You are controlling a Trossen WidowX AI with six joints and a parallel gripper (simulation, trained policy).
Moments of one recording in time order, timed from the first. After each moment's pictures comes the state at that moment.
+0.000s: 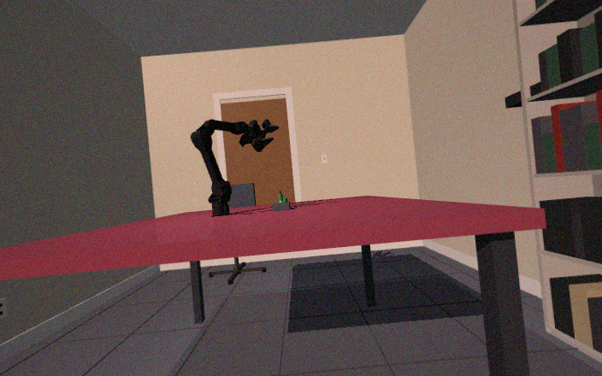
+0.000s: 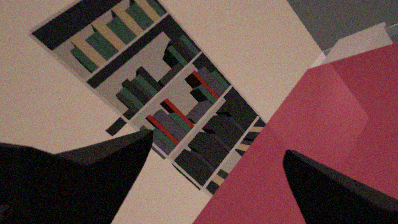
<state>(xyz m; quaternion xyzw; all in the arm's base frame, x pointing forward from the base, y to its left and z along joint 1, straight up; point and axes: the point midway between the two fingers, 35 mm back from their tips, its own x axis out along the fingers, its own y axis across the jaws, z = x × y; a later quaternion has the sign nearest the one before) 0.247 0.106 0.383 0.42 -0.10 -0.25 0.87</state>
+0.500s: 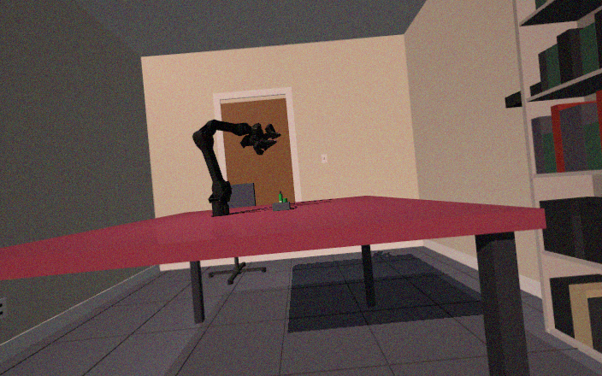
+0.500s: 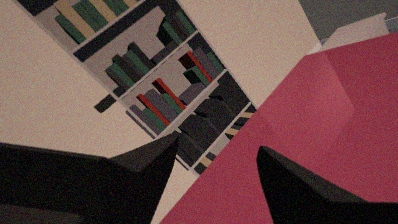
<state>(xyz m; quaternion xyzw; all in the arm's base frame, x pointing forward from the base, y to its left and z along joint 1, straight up) 0.257 0.115 0.361 0.40 -0.05 -0.25 0.88</state>
